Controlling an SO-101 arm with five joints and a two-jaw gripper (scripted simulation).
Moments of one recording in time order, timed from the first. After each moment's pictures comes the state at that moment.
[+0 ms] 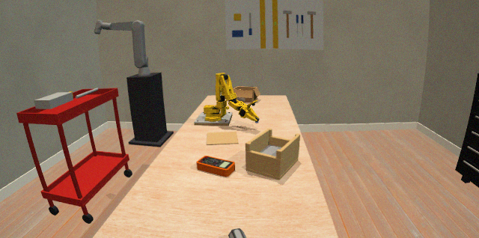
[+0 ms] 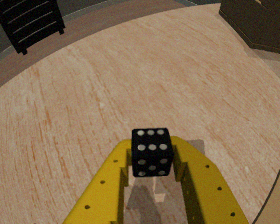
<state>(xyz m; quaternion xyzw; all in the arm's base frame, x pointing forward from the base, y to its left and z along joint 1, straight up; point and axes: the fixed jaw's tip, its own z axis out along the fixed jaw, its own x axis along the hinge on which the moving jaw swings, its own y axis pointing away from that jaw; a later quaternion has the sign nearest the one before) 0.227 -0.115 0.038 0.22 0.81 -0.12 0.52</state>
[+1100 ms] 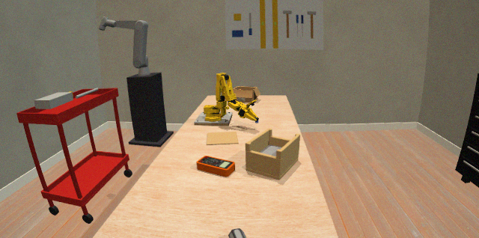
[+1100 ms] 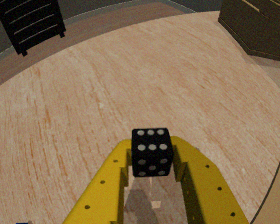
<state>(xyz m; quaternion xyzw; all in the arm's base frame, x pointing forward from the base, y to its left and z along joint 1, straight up) 0.224 -0.113 0.039 0.21 0.81 -0.14 0.54</state>
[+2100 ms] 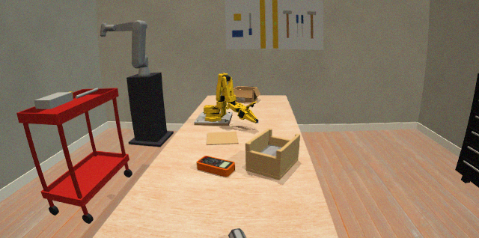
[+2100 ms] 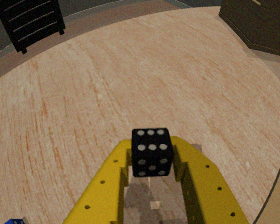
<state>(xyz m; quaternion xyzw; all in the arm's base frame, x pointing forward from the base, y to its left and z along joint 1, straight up) 0.221 -0.112 0.030 0.21 0.81 -0.14 0.53</state>
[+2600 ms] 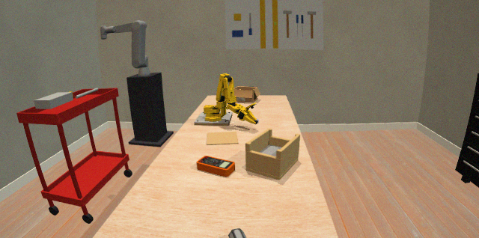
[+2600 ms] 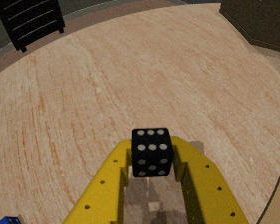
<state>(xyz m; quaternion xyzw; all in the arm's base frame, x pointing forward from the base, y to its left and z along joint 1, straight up) 0.220 -0.111 0.023 0.21 0.81 -0.13 0.53</state>
